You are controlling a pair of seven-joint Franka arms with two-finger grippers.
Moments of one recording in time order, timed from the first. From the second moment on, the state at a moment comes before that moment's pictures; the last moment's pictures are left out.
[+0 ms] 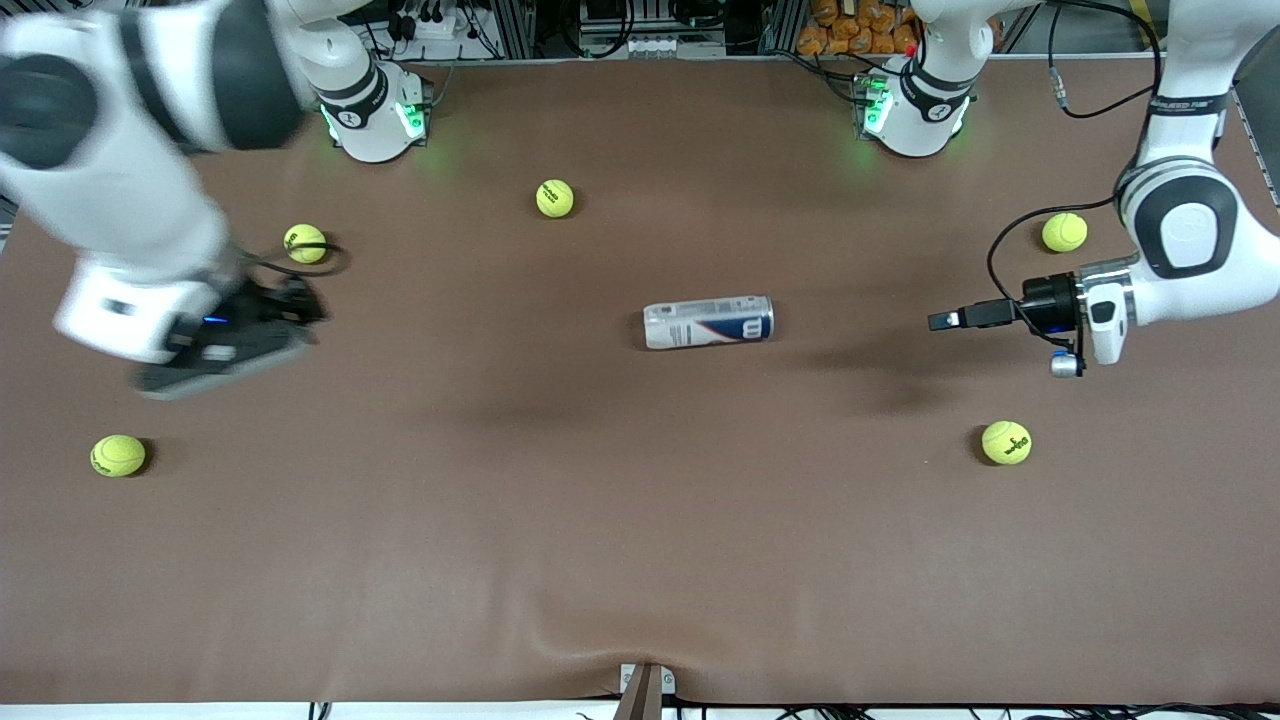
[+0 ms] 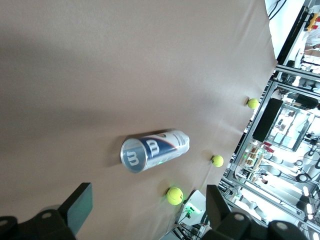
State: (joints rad) left arm 0.26 0.18 -0.10 -2.22 -0.99 1.86 0.41; right arm 0.23 0.20 -0.02 -1.41 -0.17 1.60 -0.16
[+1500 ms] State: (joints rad) left arm 0.25 0.23 -0.25 -2.40 -1.32 2.04 0.63; right arm -0.03 -0.17 -0.01 -1.70 -0.02 1.54 -0.09
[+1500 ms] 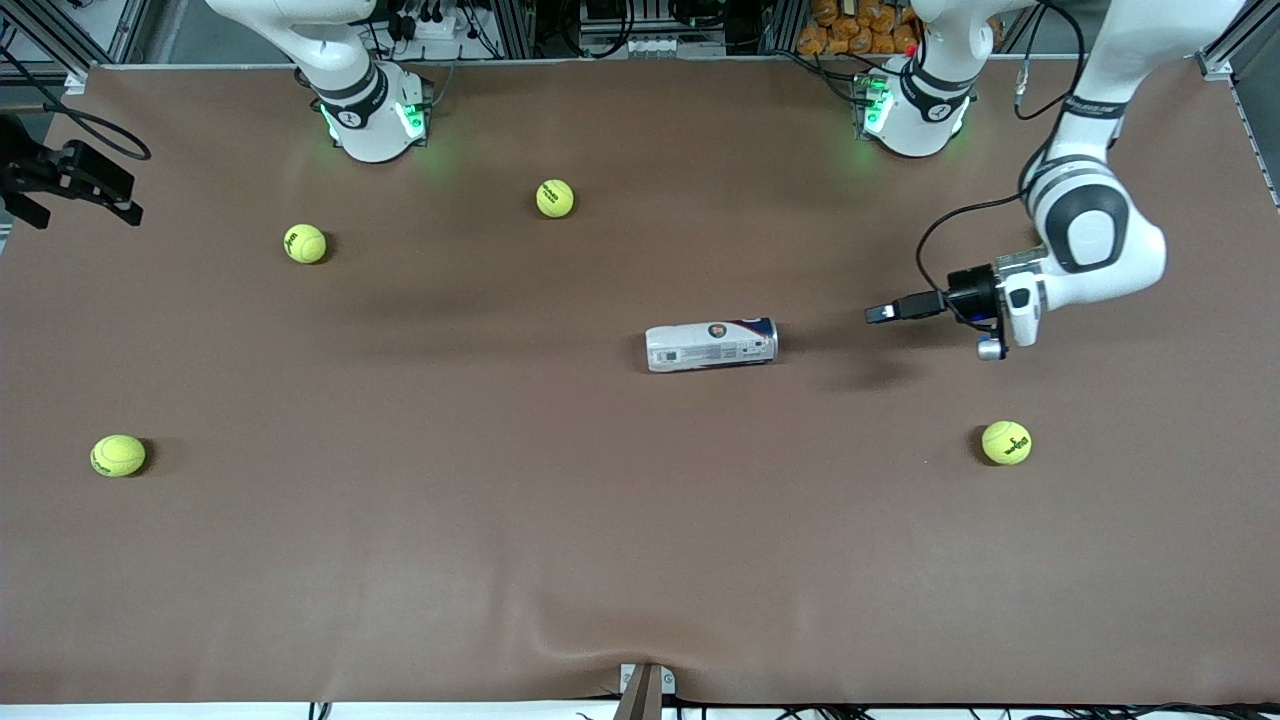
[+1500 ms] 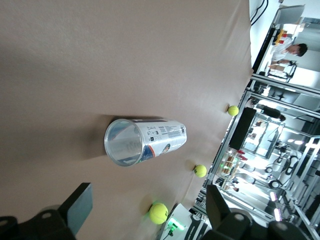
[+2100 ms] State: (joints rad) left arm 0.18 0.37 -0.29 -2.39 -1.55 2.14 0.81; right arm -0.03 -0.19 -0.01 -1.71 0.00 1.56 -0.09
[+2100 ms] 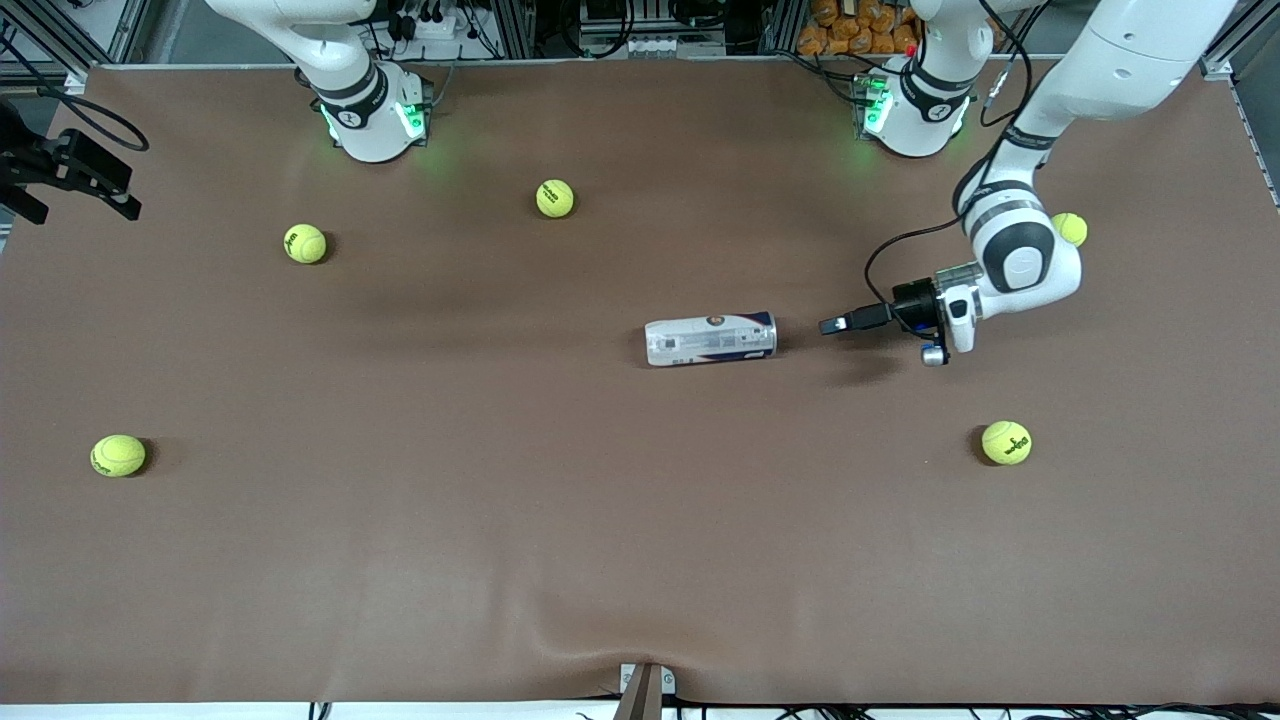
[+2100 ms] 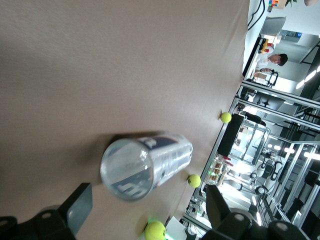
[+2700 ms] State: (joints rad) left arm 0.12 0.38 -0.35 -2.40 -1.64 2.16 0.80; right arm -0.03 -0.19 -0.02 -1.71 0.00 1.58 -0.09
